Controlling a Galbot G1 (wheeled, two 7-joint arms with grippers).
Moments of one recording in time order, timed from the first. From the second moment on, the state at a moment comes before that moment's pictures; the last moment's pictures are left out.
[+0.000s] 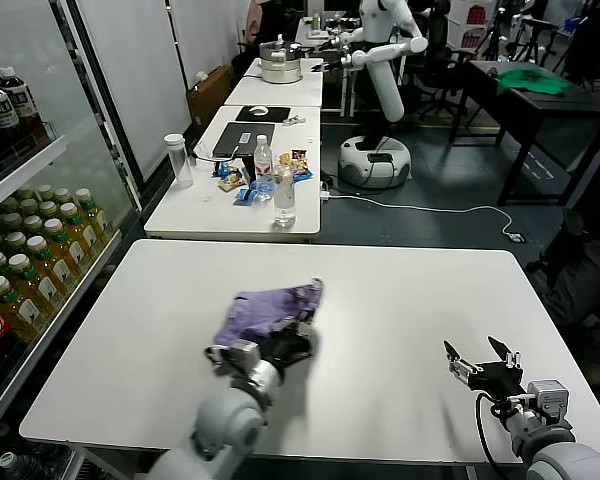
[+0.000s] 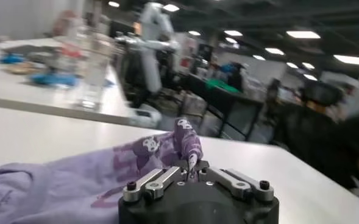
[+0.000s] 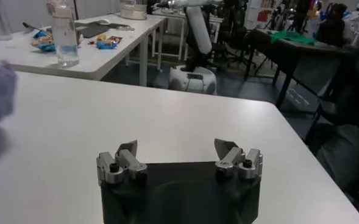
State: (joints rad) left arm 1.01 -1.30 0.01 -1.86 -0.56 0.37 -0.17; right arm -1.55 1.05 0.73 2.22 0.51 -0.54 0.09
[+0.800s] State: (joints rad) left arm 1.18 -1.27 -0.03 -2.02 -0.39 0.31 -0.19; right arm -1.34 1.13 0.49 2.11 0.48 -0.54 0.16
